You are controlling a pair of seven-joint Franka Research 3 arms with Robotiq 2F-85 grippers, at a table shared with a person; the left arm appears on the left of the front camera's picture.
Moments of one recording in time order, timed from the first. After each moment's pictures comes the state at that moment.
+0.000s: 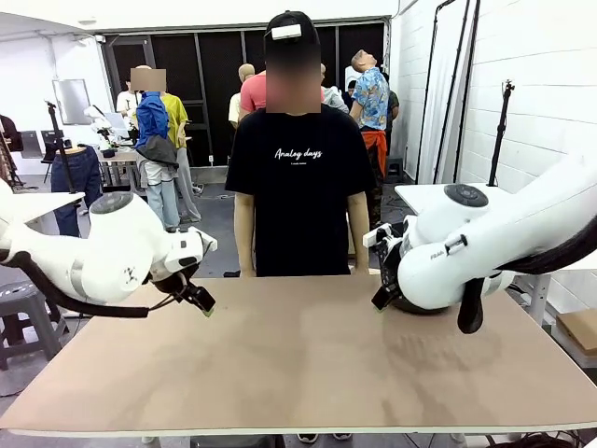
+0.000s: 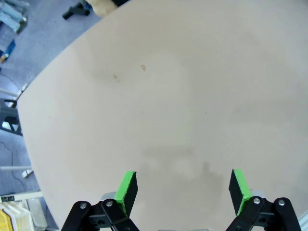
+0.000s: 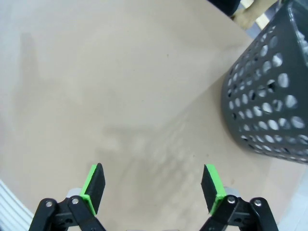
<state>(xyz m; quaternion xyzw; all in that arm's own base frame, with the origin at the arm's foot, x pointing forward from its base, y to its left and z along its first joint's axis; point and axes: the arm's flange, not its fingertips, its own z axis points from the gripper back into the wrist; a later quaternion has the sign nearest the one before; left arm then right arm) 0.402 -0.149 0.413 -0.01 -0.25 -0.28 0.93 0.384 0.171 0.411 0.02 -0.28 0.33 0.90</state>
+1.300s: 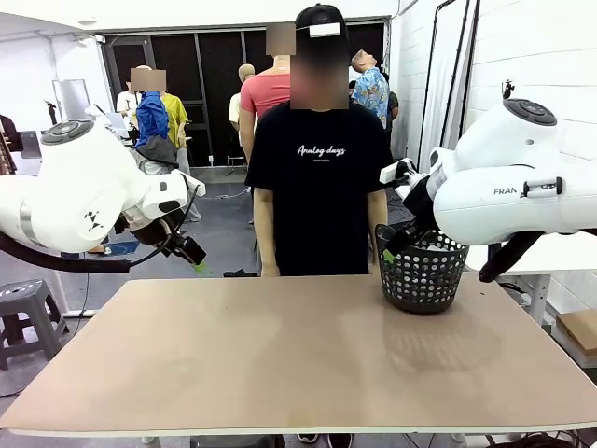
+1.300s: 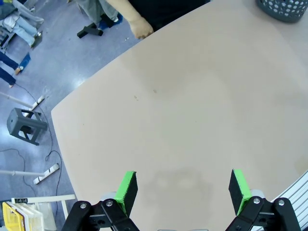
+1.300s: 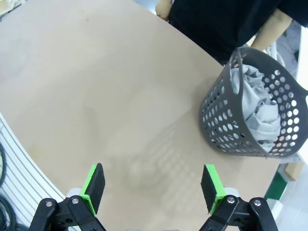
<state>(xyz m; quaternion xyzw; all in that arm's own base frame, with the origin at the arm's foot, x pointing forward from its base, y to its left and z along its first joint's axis) 0.342 -0.155 0.532 0.00 -0.31 -0.28 0.91 0.331 0.152 0.539 0.04 -0.33 0.34 0.88</state>
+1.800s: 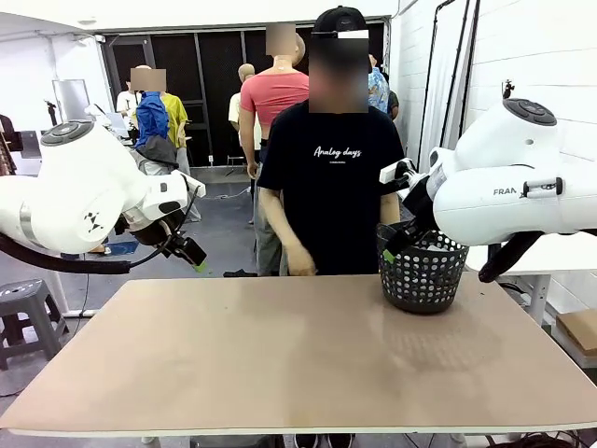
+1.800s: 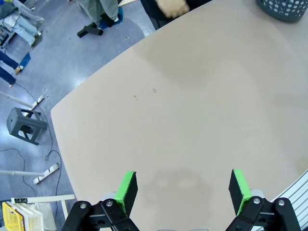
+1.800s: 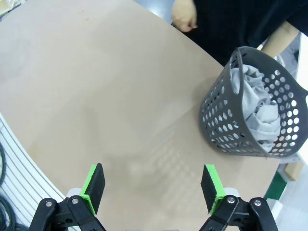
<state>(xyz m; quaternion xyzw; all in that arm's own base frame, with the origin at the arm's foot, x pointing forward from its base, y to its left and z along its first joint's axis) 0.342 -0.157 0.532 0.00 -0.31 -0.28 0.91 0.331 0.152 0.539 0.04 -0.33 0.34 0.88</state>
